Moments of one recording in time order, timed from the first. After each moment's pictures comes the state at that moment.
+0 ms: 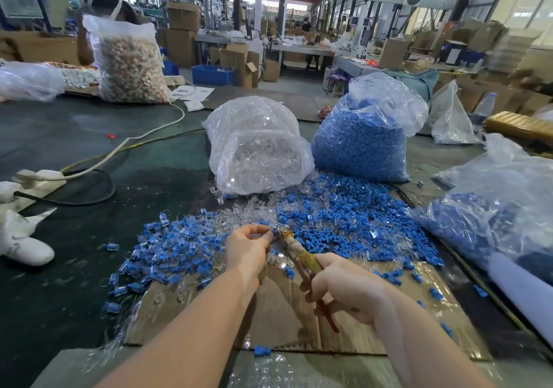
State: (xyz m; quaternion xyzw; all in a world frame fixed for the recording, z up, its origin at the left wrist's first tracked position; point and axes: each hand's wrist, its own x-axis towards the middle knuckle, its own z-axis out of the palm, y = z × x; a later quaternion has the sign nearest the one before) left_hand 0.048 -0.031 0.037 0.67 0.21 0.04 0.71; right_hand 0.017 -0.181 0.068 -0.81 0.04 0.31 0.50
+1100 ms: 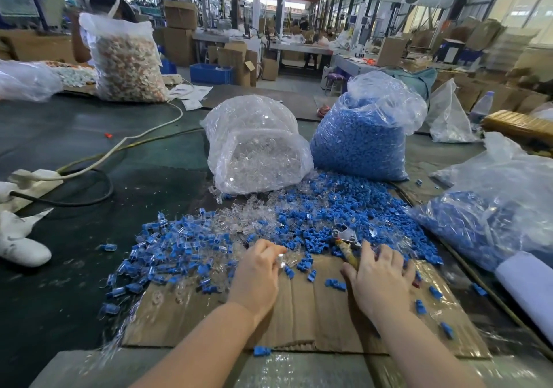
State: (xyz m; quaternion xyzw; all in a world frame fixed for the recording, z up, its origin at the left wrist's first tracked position) left_hand 0.031 -0.033 -0.006 0.92 -0.09 0.13 0.36; right_hand 0.037 -0.231 0.004 -0.99 0.12 -0.05 -0.03
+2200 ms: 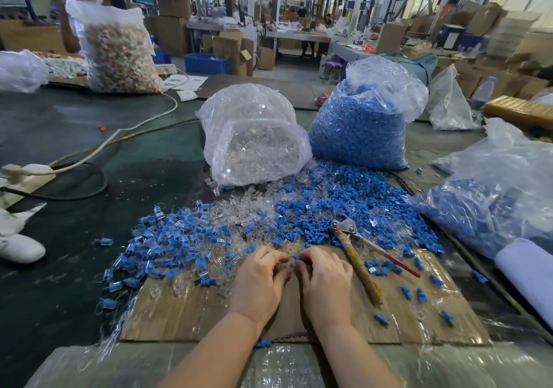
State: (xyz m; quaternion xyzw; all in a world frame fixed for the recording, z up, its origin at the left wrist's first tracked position) left_hand 0.019 -0.040 -0.022 0.91 -0.09 0.16 0.37; right_hand 0.017 -0.156 -0.021 -0.95 -0.01 -0.20 0.26
